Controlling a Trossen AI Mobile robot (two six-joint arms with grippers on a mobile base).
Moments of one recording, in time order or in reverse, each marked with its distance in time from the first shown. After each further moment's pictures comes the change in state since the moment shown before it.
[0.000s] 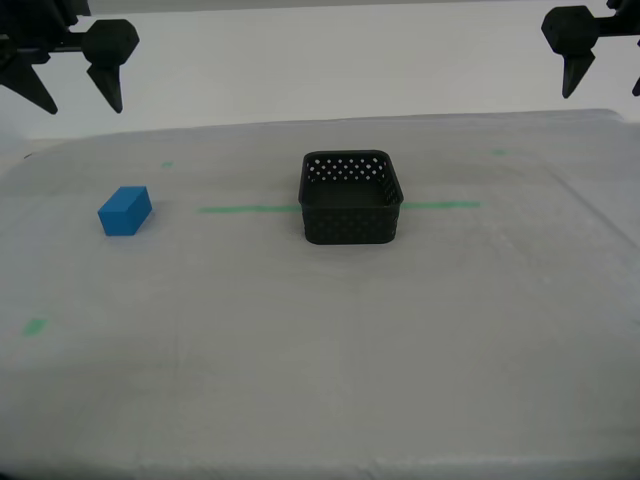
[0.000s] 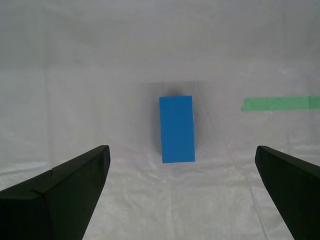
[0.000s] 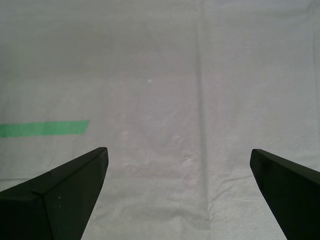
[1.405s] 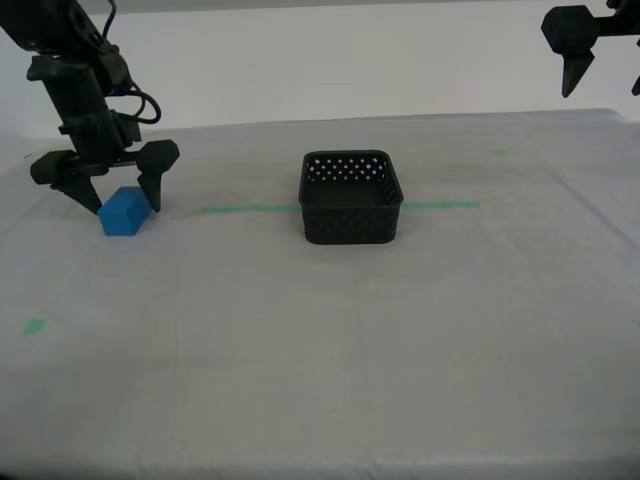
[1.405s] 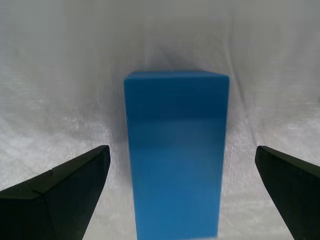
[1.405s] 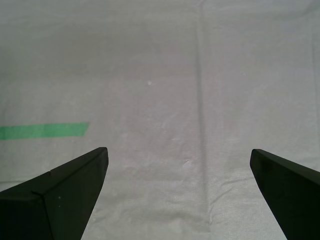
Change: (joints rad) arm 0 0.001 0.000 0.000 0.007 0.000 0.000; arm 1 0.005 0.459 0.055 0.106 0.060 -0.030
